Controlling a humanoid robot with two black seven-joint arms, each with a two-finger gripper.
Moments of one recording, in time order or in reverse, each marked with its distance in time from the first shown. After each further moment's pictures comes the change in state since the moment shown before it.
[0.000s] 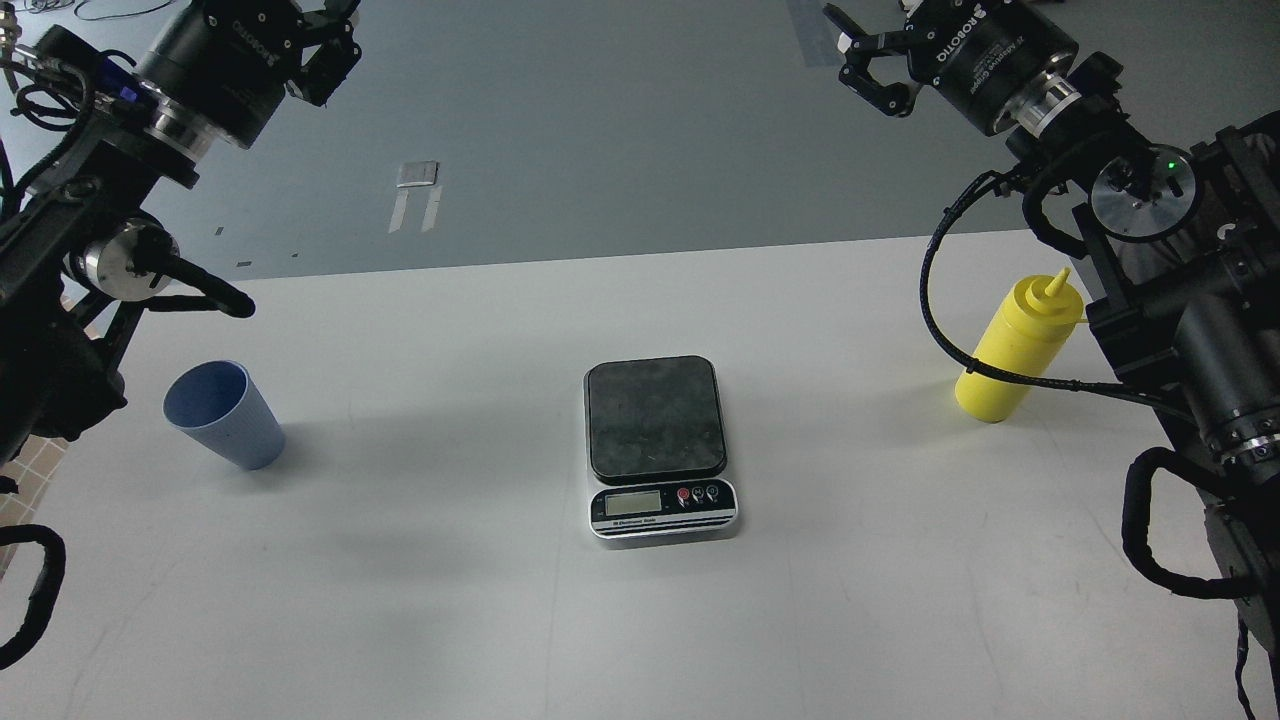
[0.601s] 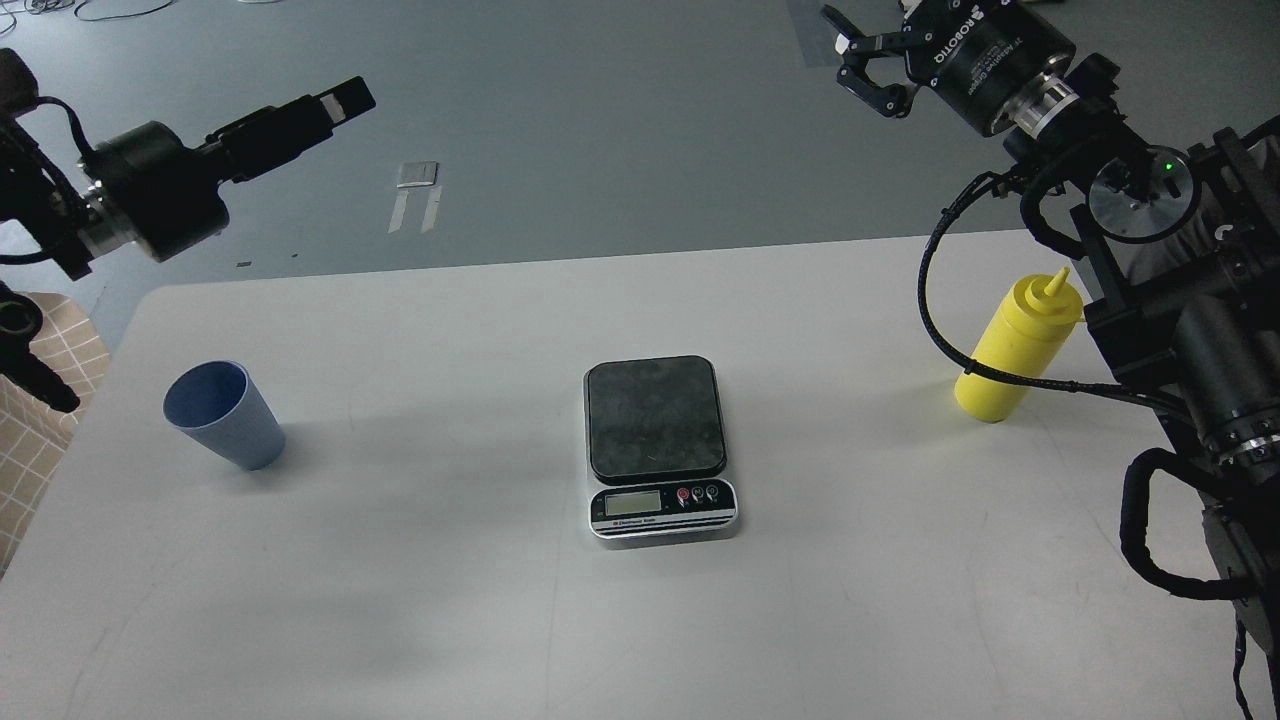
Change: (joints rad) left arm 0.249 0.357 0.000 -0.385 0.827 0.304 0.000; right arm -0.001 0.006 0.001 0.000 0.002 0.000 0.000
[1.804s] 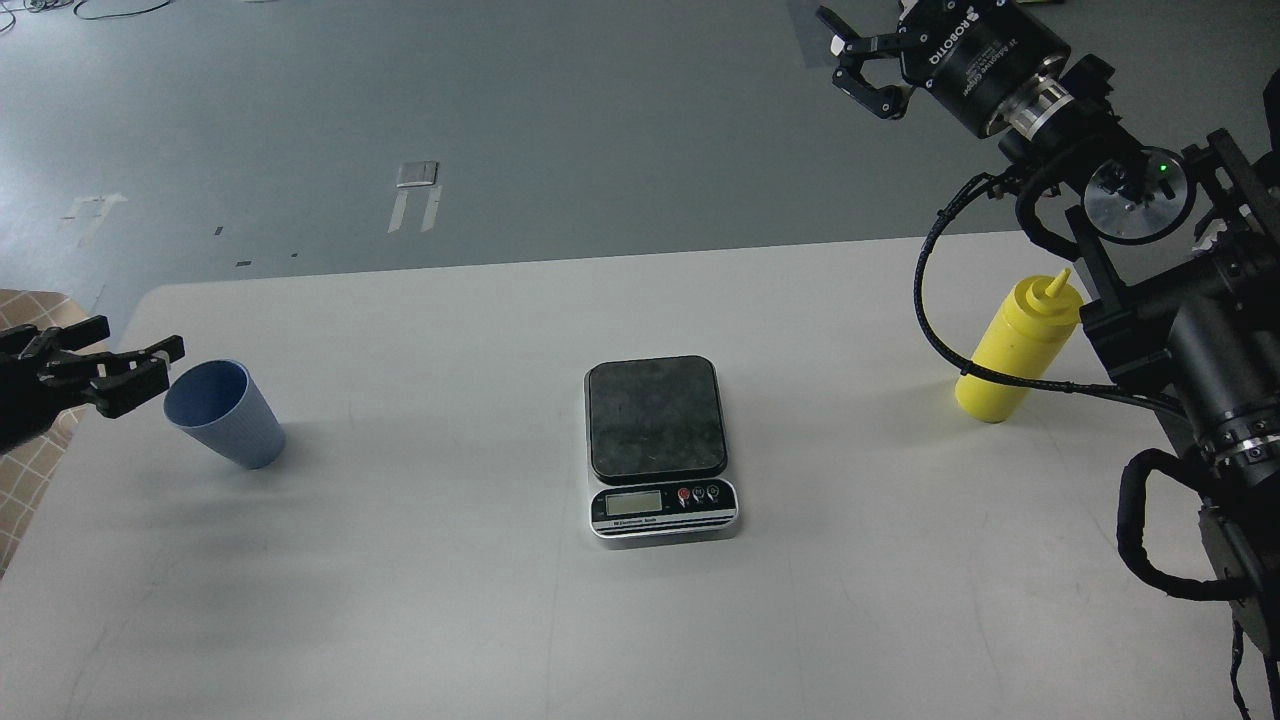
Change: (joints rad) left arm 0.228 0.135 0.140 0.289 0.306 0.189 0.000; right arm -0.002 0.005 -0.005 0.000 0.000 0.000 0.002
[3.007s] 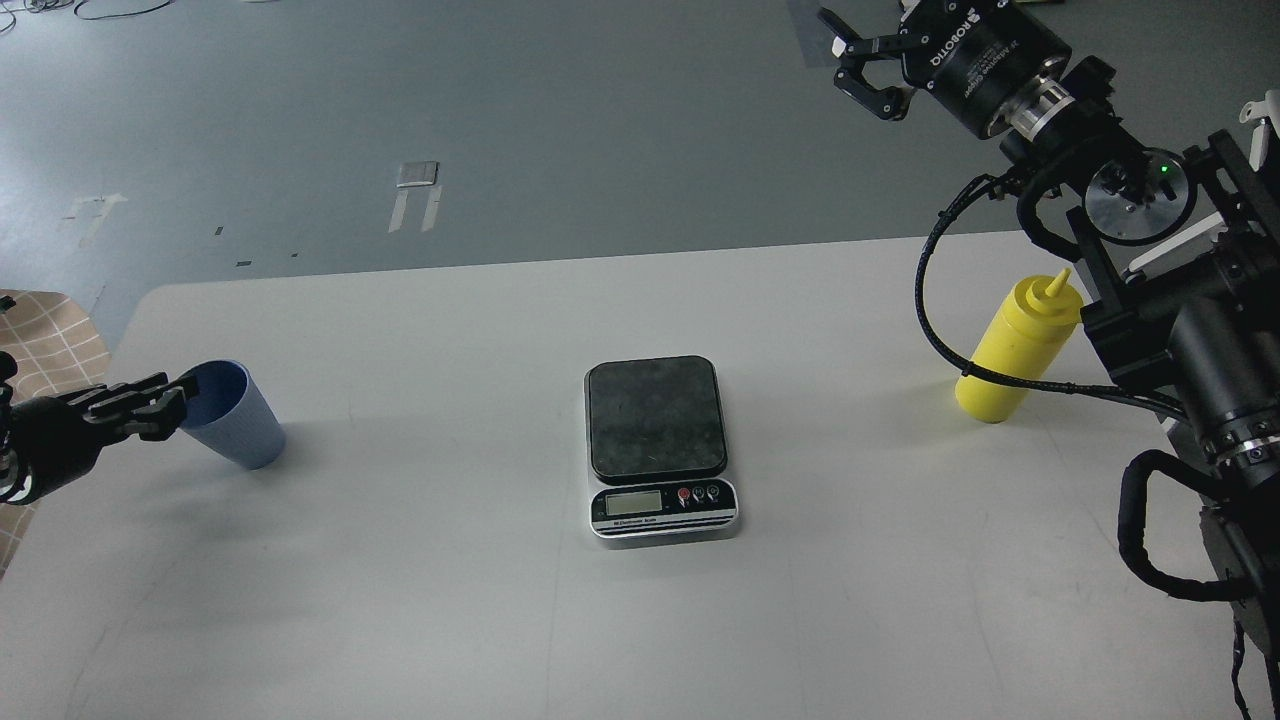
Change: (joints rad) left arm -0.008 -0.114 0.055 0.135 -0.092 -0.063 0.000; right arm 0.000 -0.002 0.001 -0.001 0.000 0.000 0.000
